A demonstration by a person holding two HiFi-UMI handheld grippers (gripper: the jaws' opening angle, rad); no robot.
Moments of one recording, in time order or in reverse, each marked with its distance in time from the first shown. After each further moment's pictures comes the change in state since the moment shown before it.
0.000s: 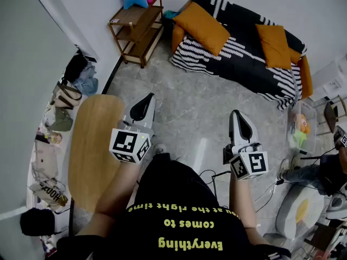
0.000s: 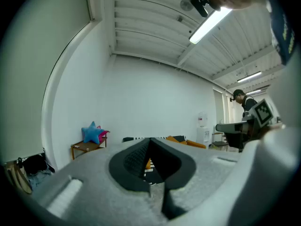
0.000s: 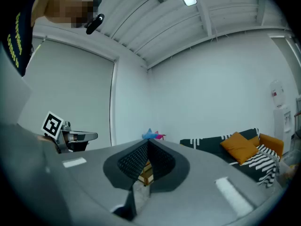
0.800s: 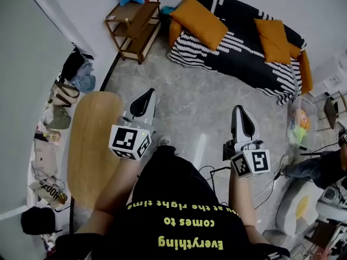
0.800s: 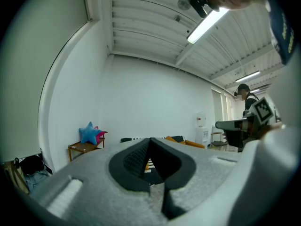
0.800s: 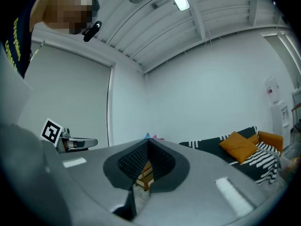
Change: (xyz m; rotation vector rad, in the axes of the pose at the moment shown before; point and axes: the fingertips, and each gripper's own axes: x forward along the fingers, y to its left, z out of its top) left arm 0.015 -0.020 0.002 0.009 -0.006 -0.015; right arm -0.010 -0.020 0.012 0.043 -0.060 -0.018
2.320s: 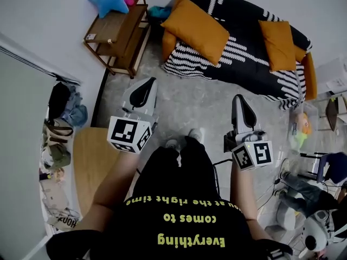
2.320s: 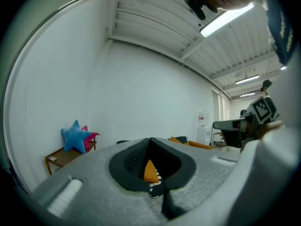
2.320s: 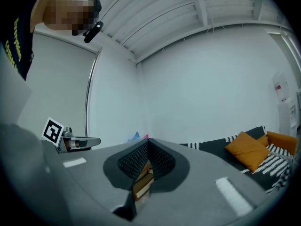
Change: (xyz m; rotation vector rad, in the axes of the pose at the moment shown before) left arm 0.283 0.177 0.019 -0.010 0.027 -0.104; right arm 0.308 -0.090 0.000 -0.002 0.044 -0.059
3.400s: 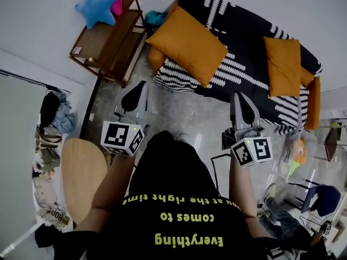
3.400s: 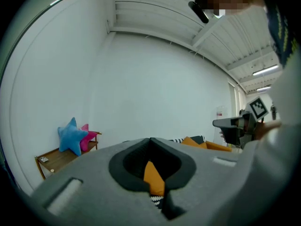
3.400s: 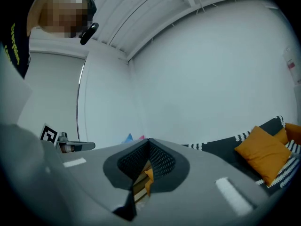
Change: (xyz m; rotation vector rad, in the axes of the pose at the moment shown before) left arm 0.218 0.000 0.002 -0.021 0.048 0.166; right arm 0.156 -0.219 0.019 0.080 0.037 0.115
